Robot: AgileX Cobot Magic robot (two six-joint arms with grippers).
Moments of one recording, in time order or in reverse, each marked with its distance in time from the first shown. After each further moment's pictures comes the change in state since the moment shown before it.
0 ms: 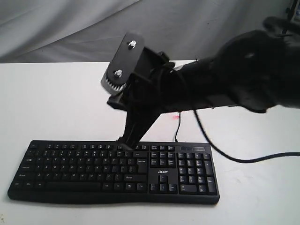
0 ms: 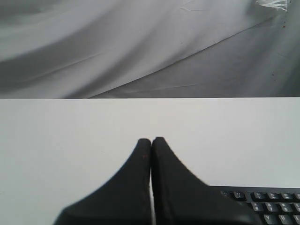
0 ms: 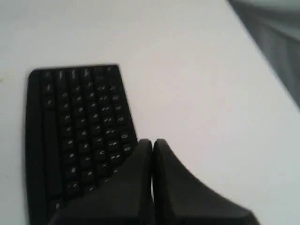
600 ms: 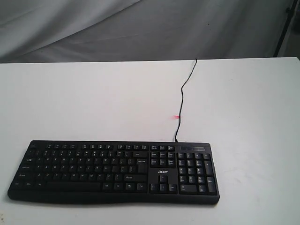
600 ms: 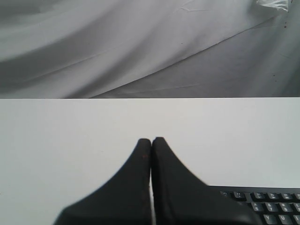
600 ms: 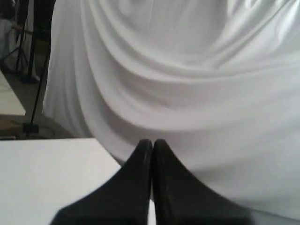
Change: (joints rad) left arm 0.000 0.000 0.000 0.000 0.000 0.000; right arm 0.000 -0.730 0.102 0.182 -0.111 0.006
